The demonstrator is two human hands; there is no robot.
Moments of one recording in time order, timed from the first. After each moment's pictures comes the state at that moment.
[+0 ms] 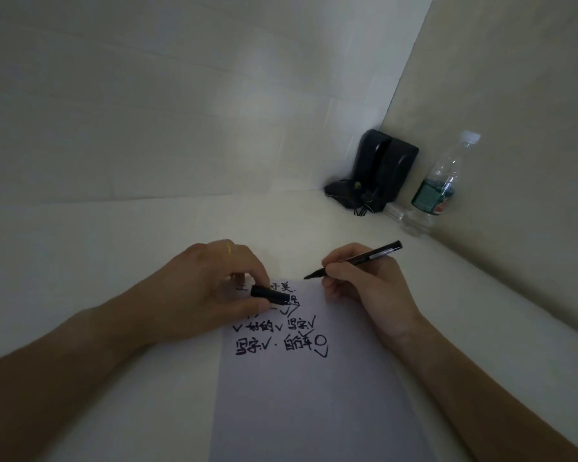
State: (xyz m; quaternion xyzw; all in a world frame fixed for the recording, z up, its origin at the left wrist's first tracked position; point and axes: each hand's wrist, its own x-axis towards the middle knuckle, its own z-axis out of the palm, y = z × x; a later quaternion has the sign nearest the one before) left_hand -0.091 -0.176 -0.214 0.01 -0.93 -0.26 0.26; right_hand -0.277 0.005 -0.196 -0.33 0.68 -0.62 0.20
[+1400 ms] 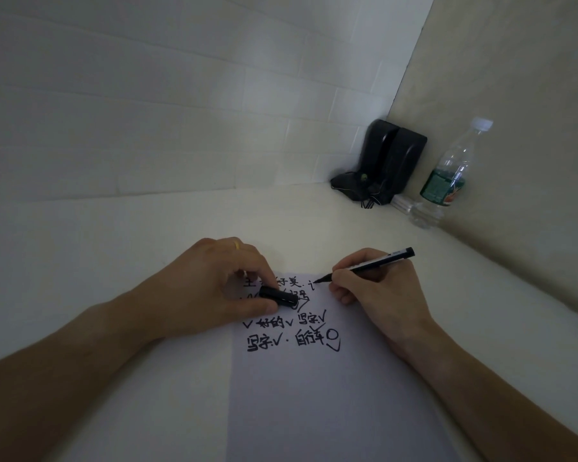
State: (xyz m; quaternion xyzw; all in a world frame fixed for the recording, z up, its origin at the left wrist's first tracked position) left_hand -0.093 -0.174 -0.215 0.03 -0.93 -0.28 0.23; right_hand -0.274 0.008 -0.210 -0.32 0.76 -0.56 0.11
